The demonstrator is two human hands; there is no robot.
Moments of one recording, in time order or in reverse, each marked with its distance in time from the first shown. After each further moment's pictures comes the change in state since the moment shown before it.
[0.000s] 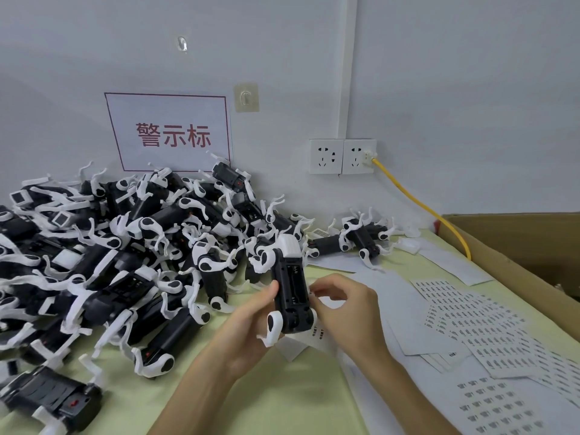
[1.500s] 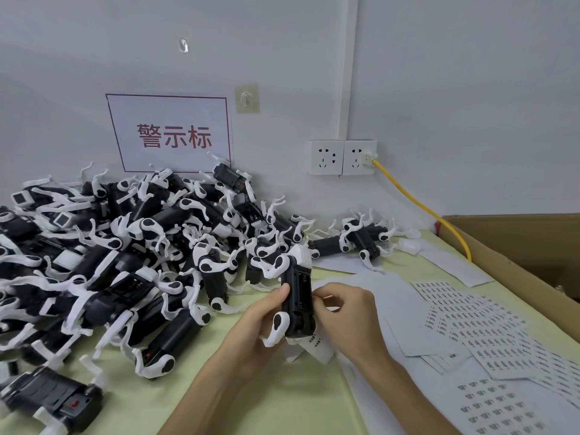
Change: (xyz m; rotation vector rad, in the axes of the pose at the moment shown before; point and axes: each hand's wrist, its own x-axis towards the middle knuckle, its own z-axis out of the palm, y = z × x) left_hand 0.002 -0.008 0.010 -0.063 0.132 -0.049; right_hand 0.002 0.010 0.004 -0.015 -0.040 0.012
